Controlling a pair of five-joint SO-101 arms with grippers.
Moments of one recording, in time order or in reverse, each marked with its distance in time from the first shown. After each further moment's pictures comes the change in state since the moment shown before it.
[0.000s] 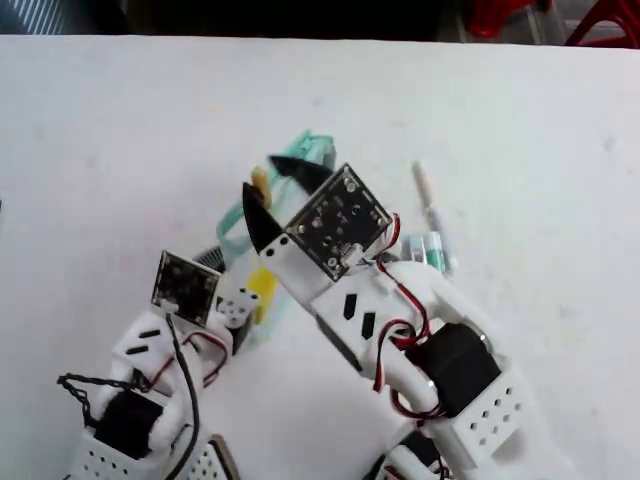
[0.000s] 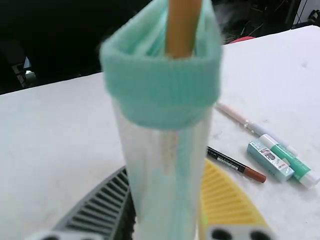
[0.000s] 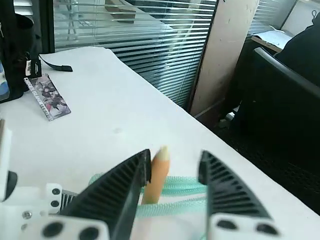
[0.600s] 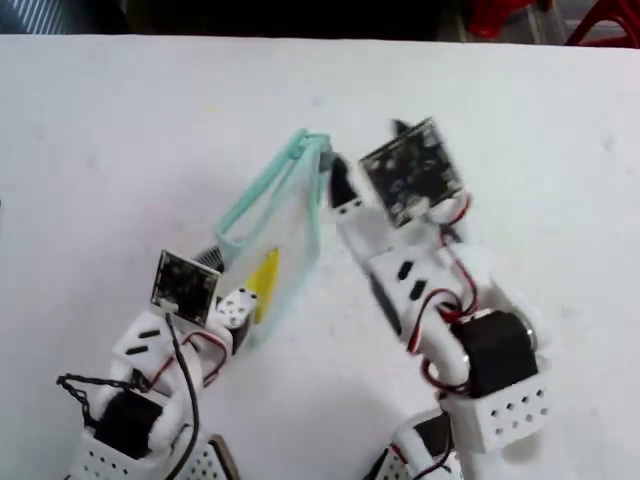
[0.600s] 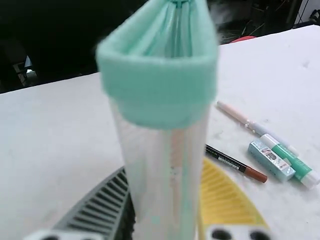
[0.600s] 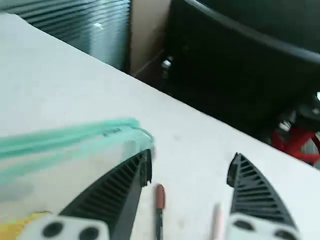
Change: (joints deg) left arm -0.3 0.0 0.2 -0.1 0.0; right arm 19.0 -0.1 -2.4 9.2 -0.9
